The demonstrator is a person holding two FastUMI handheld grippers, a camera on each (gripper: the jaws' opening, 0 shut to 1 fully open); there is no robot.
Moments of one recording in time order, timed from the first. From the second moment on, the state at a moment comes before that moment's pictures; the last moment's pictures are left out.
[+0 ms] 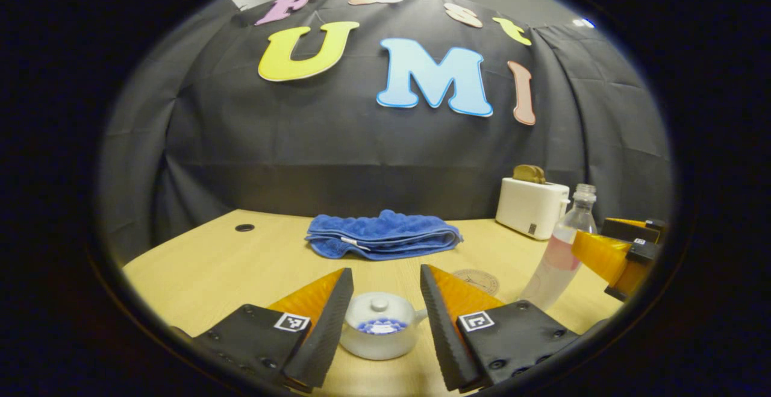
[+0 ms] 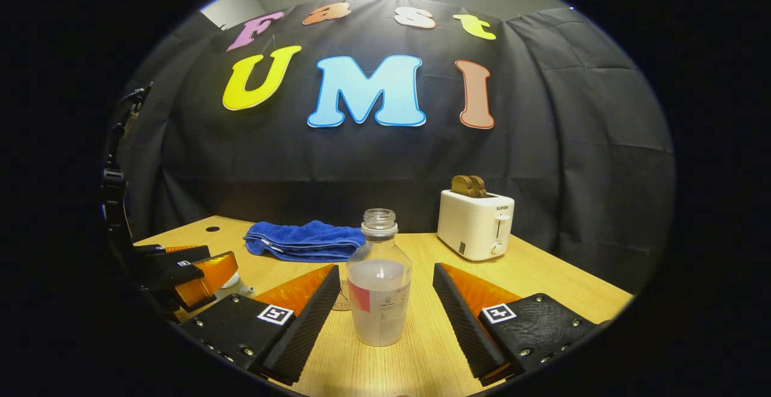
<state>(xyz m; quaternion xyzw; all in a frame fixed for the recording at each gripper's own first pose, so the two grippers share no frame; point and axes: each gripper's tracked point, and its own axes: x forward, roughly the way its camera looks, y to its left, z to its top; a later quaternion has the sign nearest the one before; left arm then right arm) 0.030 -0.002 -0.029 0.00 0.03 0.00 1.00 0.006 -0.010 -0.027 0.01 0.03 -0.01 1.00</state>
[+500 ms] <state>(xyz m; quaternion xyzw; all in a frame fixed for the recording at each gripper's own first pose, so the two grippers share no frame) 0.035 0.003 -0.041 0.01 0.05 0.02 1.00 0.003 -0.025 -0.038 0.02 0.04 -0.02 1.00</state>
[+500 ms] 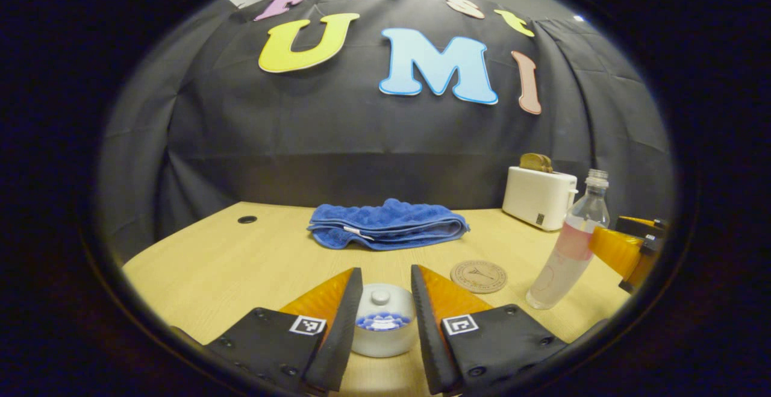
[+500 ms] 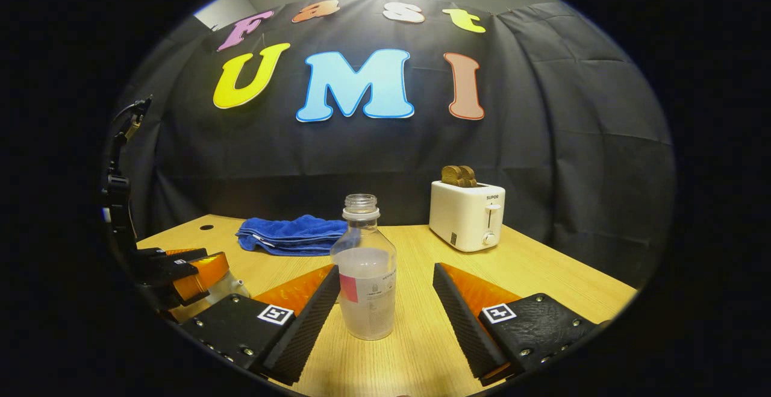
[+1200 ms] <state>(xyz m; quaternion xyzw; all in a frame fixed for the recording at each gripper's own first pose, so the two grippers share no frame) 0.037 0.006 -0.040 0.01 0.05 0.01 1.00 0.004 -0.014 -0.044 0.03 0.05 0.00 1.00</state>
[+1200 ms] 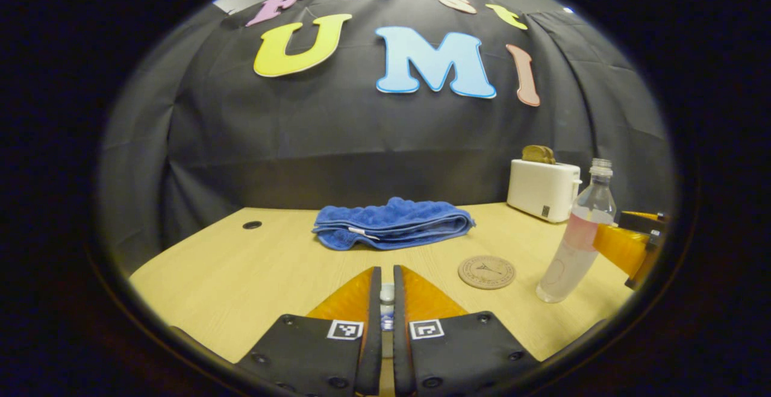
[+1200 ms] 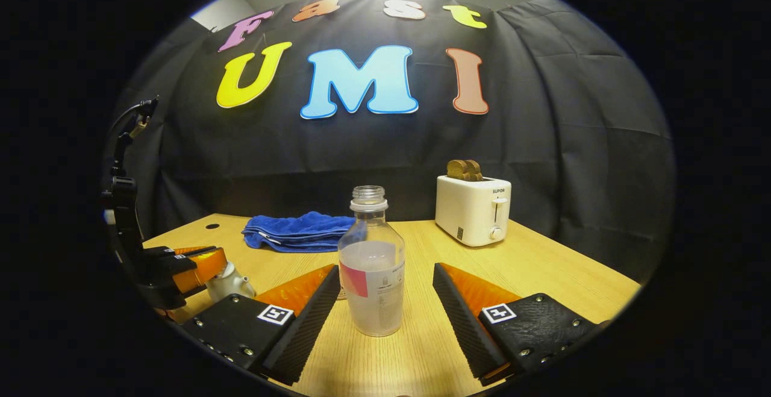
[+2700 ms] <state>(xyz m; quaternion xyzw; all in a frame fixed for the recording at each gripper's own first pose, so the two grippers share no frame) 0.010 0.204 -0.021 -0.03 0.04 0.11 0.99 0.047 0.002 -0.085 -0.02 0.10 -0.03 0.99</state>
